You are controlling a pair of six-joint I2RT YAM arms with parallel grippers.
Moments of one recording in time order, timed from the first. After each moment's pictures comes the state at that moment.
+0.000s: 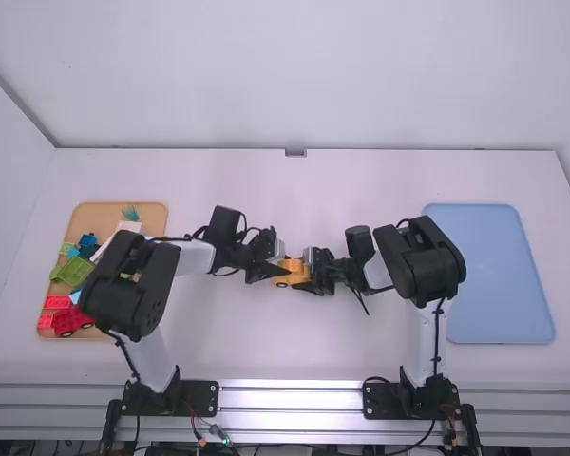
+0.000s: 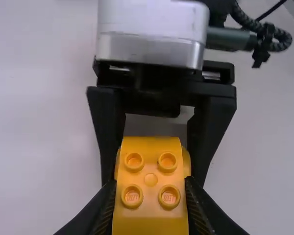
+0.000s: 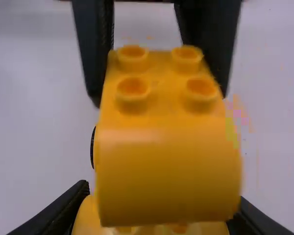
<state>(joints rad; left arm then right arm) -0.25 1.85 0.78 0.07 0.99 0.93 0.31 2.17 0.67 0.64 -1.08 -0.83</state>
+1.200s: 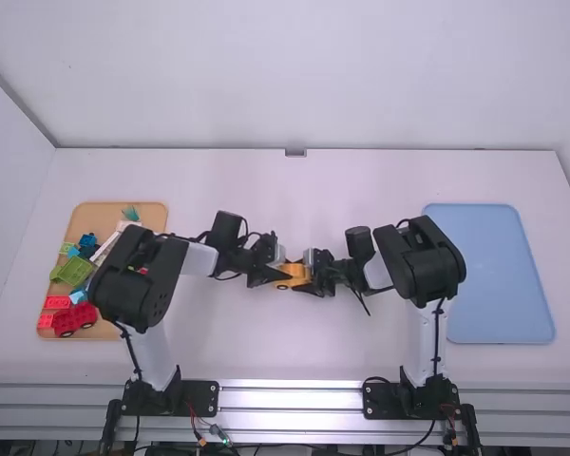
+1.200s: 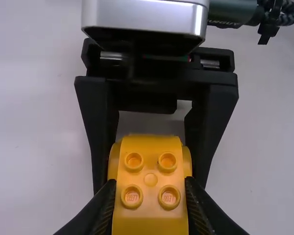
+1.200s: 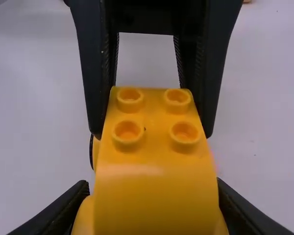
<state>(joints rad) -0.26 1.91 0.76 0.14 1.02 0.92 0.31 2.17 0.67 0.64 -1.10 -0.84</state>
